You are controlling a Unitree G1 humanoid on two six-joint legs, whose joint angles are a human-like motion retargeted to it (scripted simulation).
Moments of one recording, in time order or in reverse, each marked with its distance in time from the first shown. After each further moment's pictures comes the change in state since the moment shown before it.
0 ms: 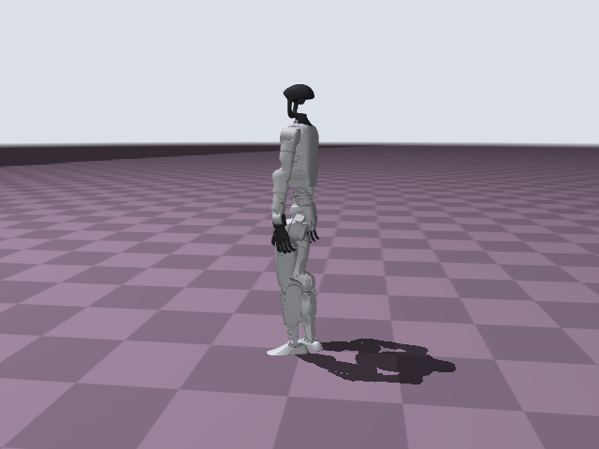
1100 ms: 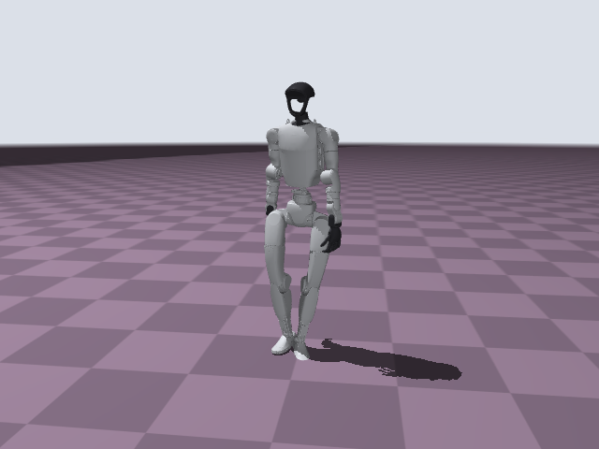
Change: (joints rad) left arm -0.029 0.063 -0.265 -0.065 -0.093 -0.063 -0.029; right arm 0.143 0.017 -0.238 -0.002 0.006 0.037 -0.002; waist -0.159 0.016 0.055; left_leg 0.074 0.040 0.139 -0.034 0.013 0.016; right_leg -0.068 0.050 0.156 0.094 -0.033 0.060
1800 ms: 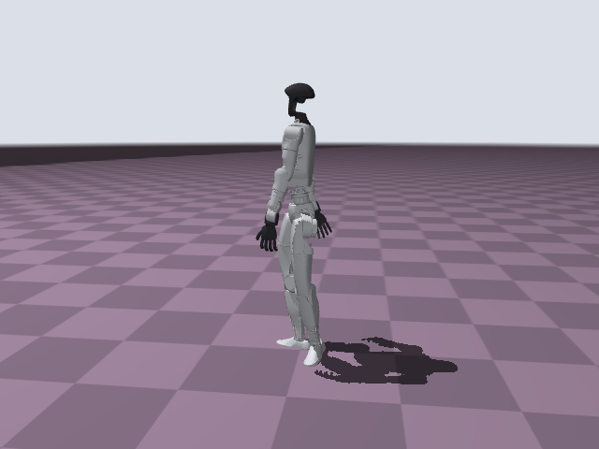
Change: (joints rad) left arm 0.041 -0.029 0.214 -0.089 0.006 -0.036 0.066; right arm -0.043 -0.075 -0.042 0.213 0.150 0.069 -0.027; waist -0.100 -0.033 -0.185; left_leg 0.064 0.208 0.533 0.286 -0.160 -0.051; right_leg 0.013 -0.189 -0.427 -0.117 0.073 0.017
